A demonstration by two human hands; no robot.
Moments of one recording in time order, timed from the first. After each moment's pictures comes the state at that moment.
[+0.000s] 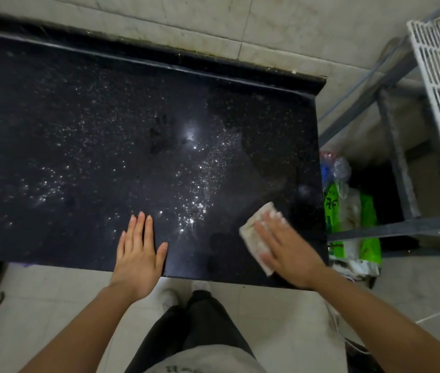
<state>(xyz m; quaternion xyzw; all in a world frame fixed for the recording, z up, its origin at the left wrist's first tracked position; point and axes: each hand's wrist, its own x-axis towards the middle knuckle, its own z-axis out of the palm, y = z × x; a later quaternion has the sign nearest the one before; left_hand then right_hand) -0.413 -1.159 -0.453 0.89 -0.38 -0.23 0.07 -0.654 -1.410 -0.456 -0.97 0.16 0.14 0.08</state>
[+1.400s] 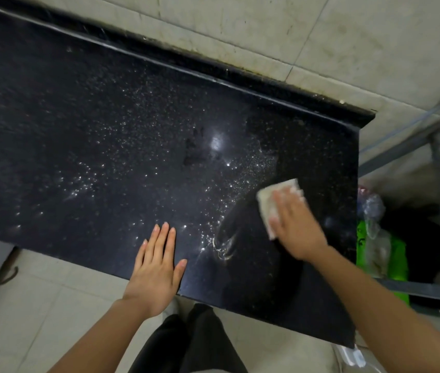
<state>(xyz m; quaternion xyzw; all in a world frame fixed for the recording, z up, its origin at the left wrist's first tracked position) -0.411 -1.156 -0.465 0.90 -0.39 -0.17 0.07 -0.540 -1.473 -0.469 -0.98 0.17 0.11 0.03</state>
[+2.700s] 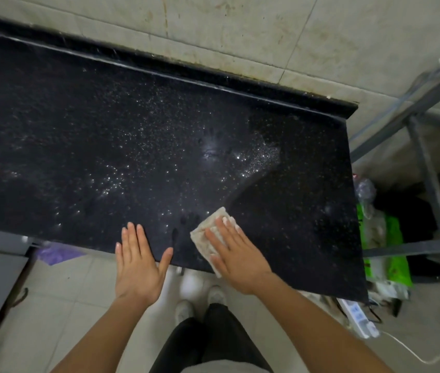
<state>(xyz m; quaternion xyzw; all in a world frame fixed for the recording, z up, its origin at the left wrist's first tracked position) -0.382 -1.080 -0.459 0.95 -0.26 -0.16 0.10 -0.518 -1.264 -0.458 -0.98 0.13 0.10 0.09</state>
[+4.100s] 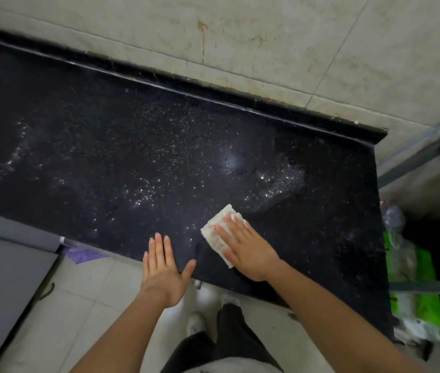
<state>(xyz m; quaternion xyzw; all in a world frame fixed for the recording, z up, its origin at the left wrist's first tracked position) -0.368 -1.093 -0.431 0.91 -0.23 -0.34 0.01 -0.458 -1.292 -0.441 -0.98 0.08 0.15 0.13</state>
